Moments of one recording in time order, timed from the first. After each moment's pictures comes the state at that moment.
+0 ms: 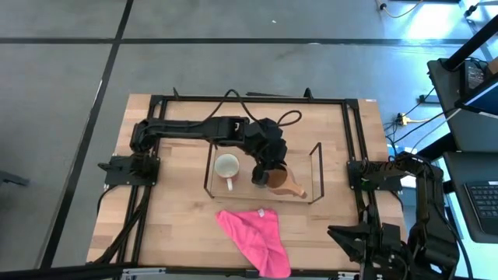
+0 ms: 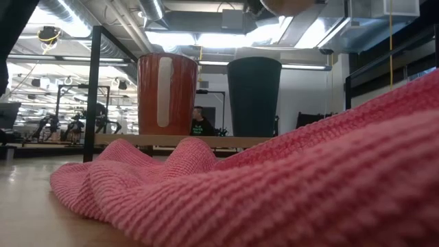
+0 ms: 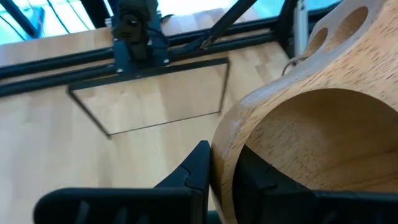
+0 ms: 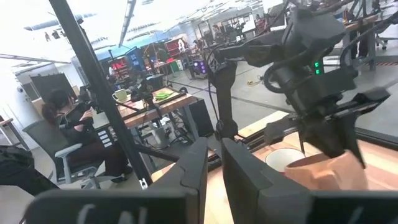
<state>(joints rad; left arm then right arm) -0.01 1.94 1.99 -0.72 0.20 0.16 1.20 1.79 2.02 -1.27 1.57 1.41</state>
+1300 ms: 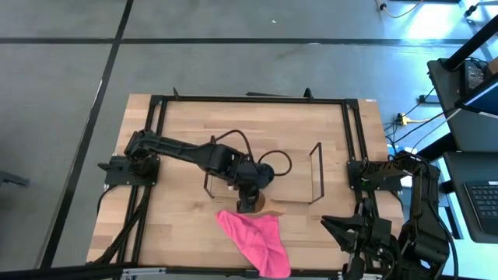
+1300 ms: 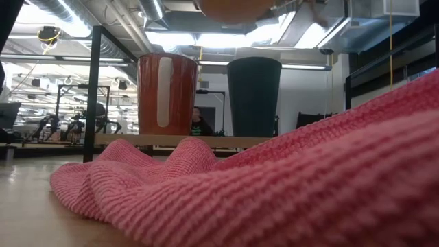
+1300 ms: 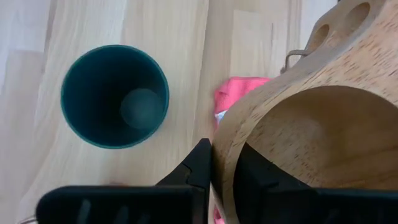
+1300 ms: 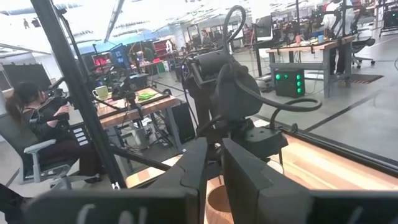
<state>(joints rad) -0.24 1.94 1.99 -1.13 -0.04 -0.35 1.15 1.79 2.02 -1.36 1.57 1.41</state>
